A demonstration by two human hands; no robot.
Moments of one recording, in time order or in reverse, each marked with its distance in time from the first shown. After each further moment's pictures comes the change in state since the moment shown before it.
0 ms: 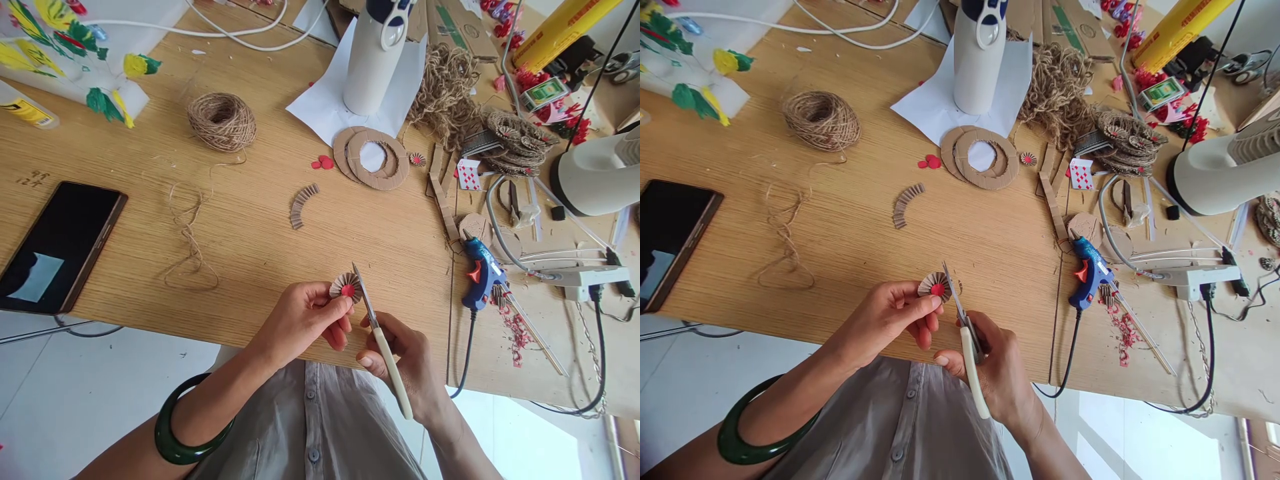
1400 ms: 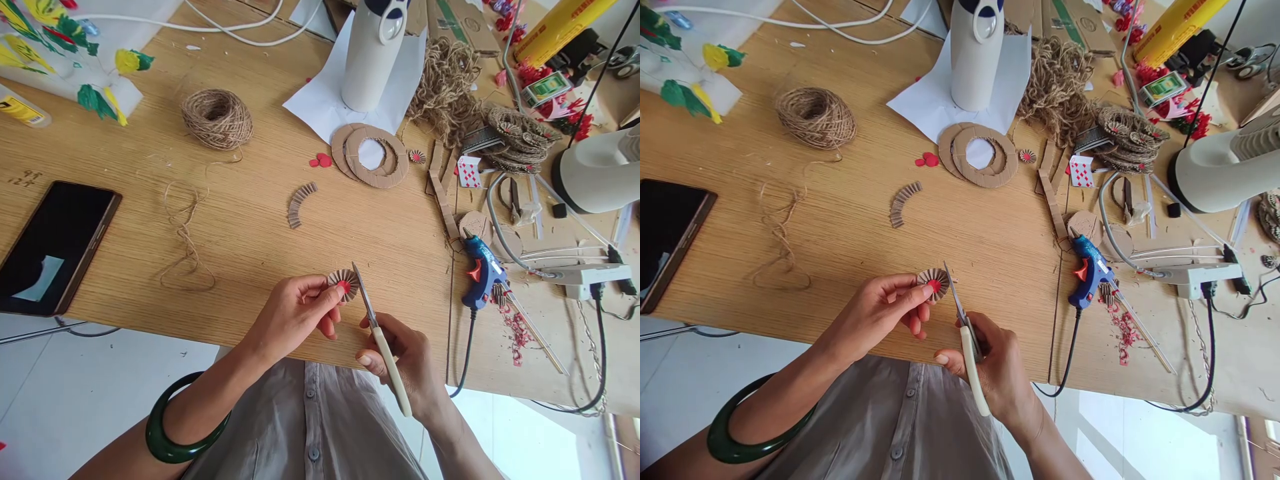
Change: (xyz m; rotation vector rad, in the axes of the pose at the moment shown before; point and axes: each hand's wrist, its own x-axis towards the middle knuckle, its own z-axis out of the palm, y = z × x) left_hand 0.001 0.005 -0.005 0.180 0.069 0.078; right_hand 0.000 0.003 0.000 0.071 0.008 0.041
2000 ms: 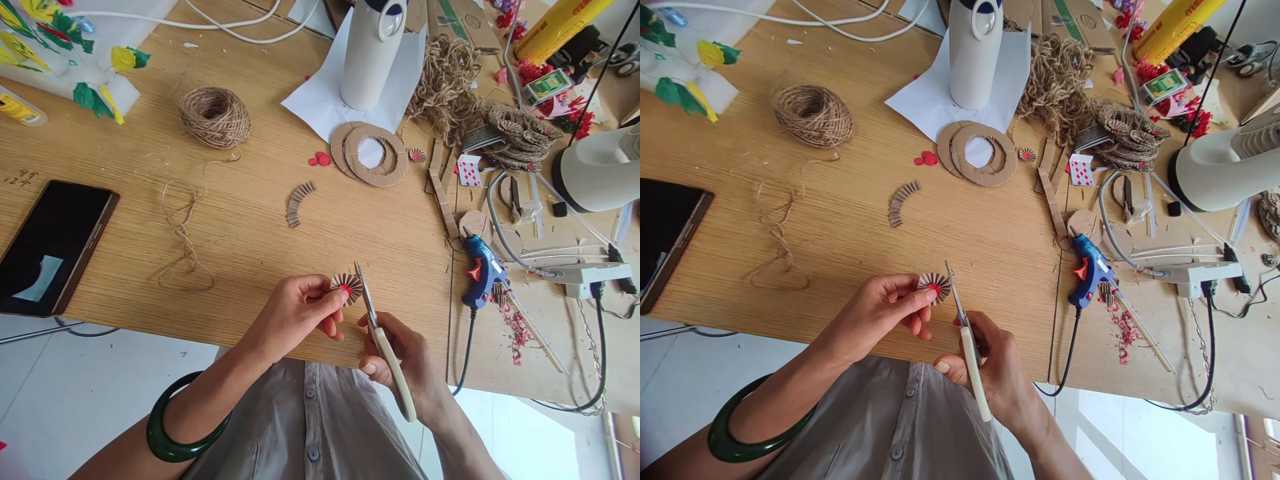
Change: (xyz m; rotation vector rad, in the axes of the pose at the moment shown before) left_hand 0.002 -0.004 0.001 -0.132 -0.050 -0.029; right_hand -0.003 -0.008 -0.004 0.019 -0.069 0.007
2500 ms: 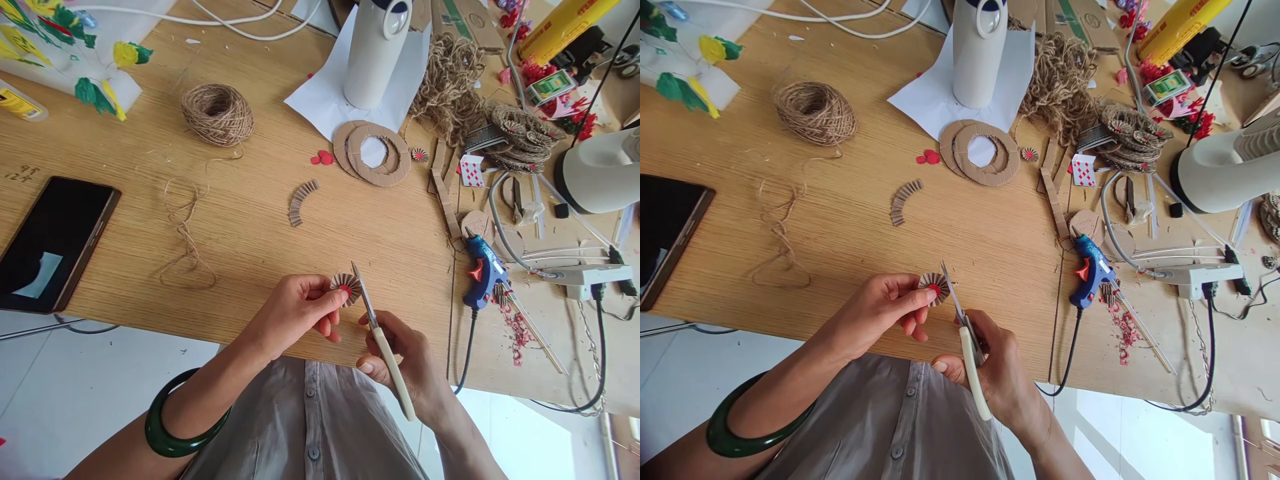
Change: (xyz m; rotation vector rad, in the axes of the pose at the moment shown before) left_hand 0.001 -0.002 -0.006 0.022 -0.016 -0.102; right_hand 0.002 0.001 -0.001 -0.127 -0.002 -0.033
